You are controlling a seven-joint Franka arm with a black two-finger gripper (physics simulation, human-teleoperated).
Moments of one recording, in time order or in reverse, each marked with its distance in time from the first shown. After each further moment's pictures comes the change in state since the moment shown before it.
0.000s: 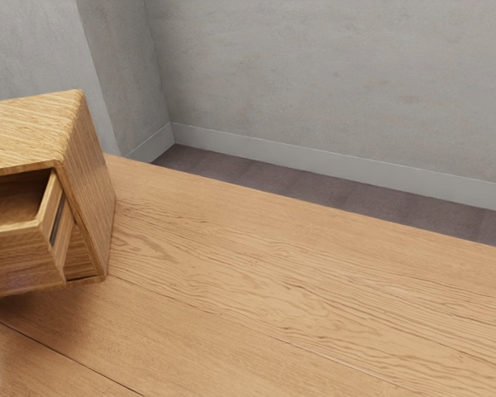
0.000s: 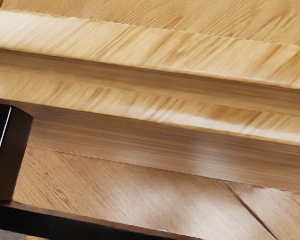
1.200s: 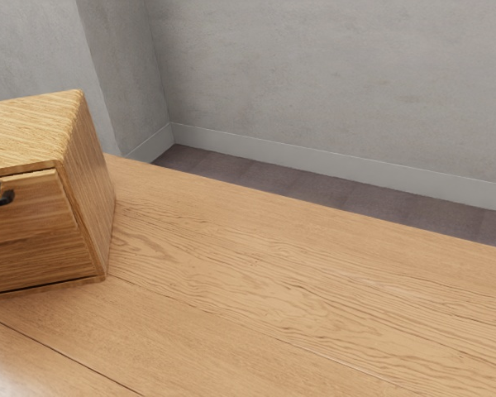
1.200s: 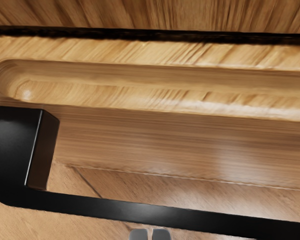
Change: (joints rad) arm 0.056 0.564 0.011 0.330 0.027 0.278 0.109
